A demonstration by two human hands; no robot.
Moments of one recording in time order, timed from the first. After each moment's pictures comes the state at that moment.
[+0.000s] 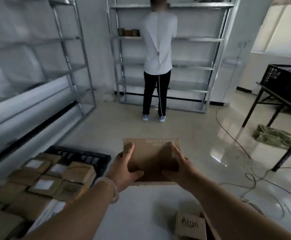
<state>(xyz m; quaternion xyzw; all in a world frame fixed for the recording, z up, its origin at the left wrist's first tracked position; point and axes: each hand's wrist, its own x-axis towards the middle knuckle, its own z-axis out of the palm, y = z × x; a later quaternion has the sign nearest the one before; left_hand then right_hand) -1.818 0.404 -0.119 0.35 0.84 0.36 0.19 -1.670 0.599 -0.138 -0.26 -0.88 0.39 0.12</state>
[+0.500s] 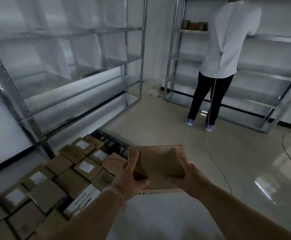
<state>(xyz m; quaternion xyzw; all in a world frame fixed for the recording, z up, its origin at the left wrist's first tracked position) -1.983 0.308 -0.155 0.20 0.87 0.41 0.18 -1.902 0.544 -0.151 -0.11 -0.92 0.36 -0.02</state>
